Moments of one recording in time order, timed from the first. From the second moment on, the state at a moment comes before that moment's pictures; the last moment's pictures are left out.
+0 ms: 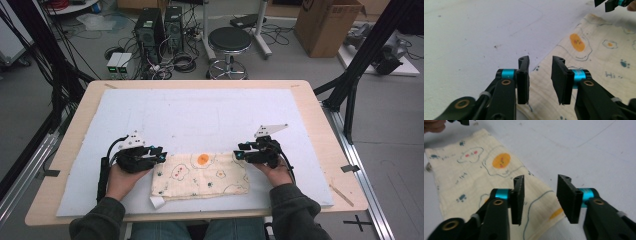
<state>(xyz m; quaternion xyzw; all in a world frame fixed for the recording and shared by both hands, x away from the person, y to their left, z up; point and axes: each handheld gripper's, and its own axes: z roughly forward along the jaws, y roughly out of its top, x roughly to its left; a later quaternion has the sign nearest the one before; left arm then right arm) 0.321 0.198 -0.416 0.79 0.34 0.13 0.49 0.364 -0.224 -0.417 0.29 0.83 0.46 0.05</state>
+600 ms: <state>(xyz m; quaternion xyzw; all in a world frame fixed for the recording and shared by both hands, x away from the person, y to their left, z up) 0.317 0.209 -0.403 0.78 0.34 0.14 0.50 0.361 -0.219 -0.408 0.30 0.84 0.45 0.08</state>
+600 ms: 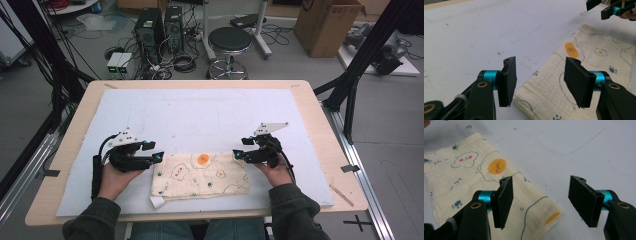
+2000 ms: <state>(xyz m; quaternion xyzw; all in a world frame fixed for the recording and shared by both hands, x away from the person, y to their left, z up) 0.340 0.205 -0.425 0.78 0.40 0.15 0.46 0.380 -0.216 -0.424 0.32 0.84 0.42 0.08</state>
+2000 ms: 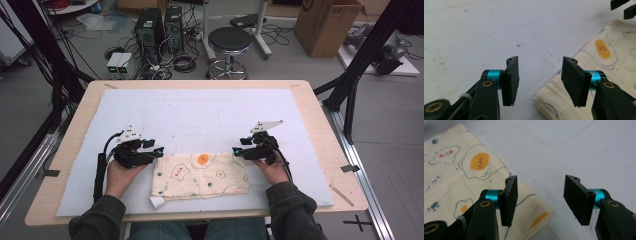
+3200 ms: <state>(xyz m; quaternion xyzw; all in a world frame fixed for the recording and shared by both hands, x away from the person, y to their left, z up) 0.340 0.191 -0.439 0.83 0.37 0.11 0.40 0.377 -0.218 -0.438 0.32 0.87 0.38 0.04</state>
